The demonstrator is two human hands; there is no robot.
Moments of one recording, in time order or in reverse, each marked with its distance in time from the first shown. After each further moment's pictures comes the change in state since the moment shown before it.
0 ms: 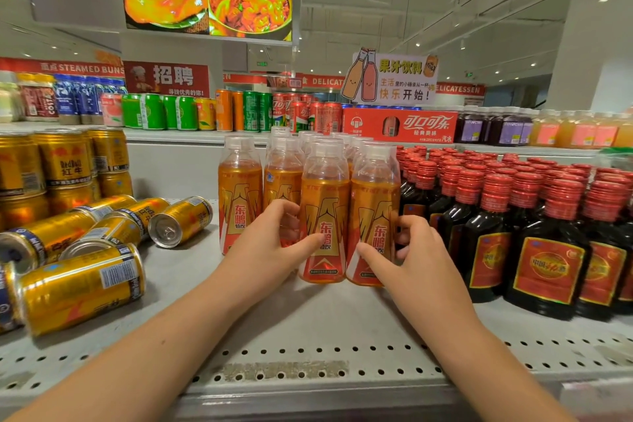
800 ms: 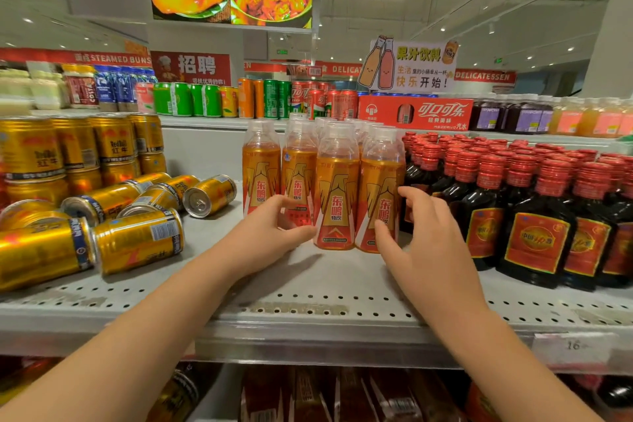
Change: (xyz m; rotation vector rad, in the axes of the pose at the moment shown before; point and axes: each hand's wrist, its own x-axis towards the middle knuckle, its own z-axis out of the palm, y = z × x) left_hand -0.037 0.020 -0.030 0.107 -0.168 -0.211; right_hand -0.034 -0.016 -0.031 -0.062 0.036 -0.211
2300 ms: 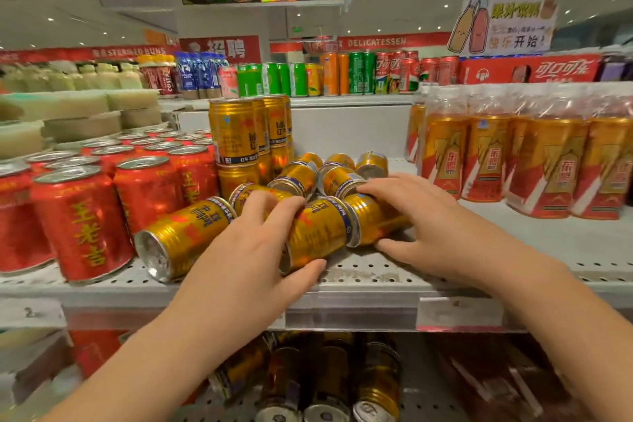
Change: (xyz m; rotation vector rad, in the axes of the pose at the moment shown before) left_hand -0.142 -0.170 -0.229 0.587 0.195 0.315; right_hand -0.009 -0.234 0.152 -0.039 -0.483 -0.430
